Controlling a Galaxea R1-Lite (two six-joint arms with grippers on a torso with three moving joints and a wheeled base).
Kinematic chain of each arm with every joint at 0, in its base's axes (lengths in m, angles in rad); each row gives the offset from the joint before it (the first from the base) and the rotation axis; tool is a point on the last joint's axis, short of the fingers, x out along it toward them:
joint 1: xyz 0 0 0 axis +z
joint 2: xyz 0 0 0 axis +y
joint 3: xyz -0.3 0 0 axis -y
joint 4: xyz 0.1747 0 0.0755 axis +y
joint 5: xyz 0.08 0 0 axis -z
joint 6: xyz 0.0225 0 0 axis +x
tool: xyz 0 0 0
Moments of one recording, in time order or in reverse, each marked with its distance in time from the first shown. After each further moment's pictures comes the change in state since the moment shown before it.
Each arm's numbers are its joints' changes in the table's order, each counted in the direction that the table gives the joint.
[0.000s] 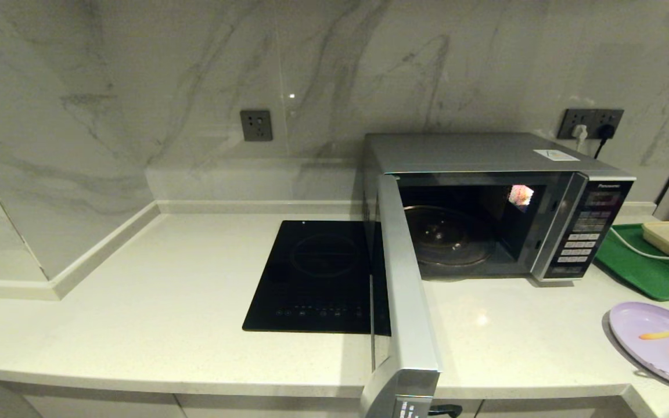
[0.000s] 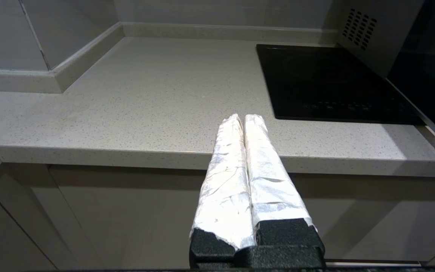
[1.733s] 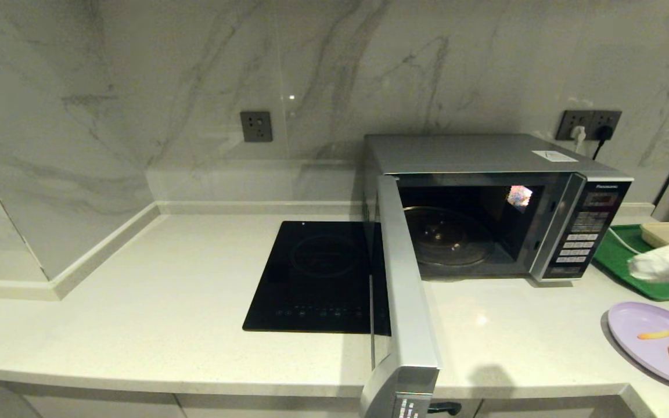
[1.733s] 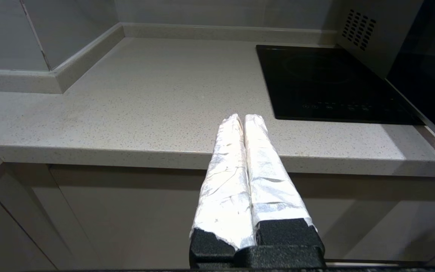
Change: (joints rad) left arm 0.000 0.000 0.000 0.000 0.000 0.001; right arm 1.365 -0.588 0.763 1.089 -0.020 -0.162
